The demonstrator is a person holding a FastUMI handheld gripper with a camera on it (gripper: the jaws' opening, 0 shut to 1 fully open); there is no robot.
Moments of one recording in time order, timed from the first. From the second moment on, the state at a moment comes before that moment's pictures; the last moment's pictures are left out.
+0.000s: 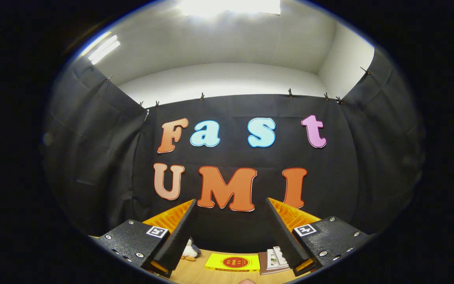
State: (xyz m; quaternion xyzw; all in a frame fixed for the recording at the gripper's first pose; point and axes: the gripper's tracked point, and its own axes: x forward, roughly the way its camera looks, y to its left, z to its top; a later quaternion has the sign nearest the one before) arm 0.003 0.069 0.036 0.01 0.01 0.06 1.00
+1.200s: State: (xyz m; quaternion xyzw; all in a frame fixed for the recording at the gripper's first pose) arm -0.133 0.244 -0.209 0.17 0.44 0.29 0.83
